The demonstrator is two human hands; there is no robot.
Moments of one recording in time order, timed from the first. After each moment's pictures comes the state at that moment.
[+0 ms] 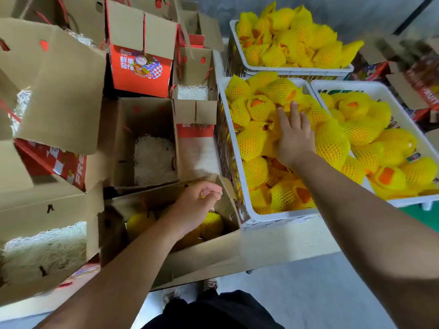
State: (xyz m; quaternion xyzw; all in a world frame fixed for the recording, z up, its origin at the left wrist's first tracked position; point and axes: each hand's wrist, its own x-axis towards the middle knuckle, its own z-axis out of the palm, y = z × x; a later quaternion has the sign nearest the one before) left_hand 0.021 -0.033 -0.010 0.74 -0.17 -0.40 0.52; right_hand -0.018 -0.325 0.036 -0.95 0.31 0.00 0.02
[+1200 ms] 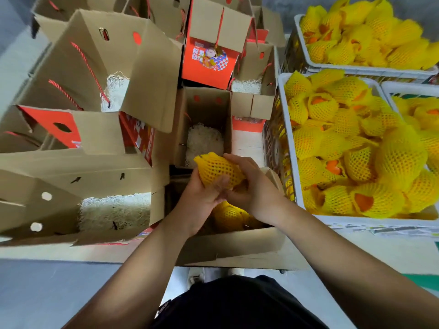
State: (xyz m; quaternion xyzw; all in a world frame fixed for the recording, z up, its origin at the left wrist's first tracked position) left_hand 0.027 0.059 -0.002 0.58 -0.04 -0.36 0.73; right_hand -0.026 -0.112 0.020 -0.88 0.04 0.01 0.47
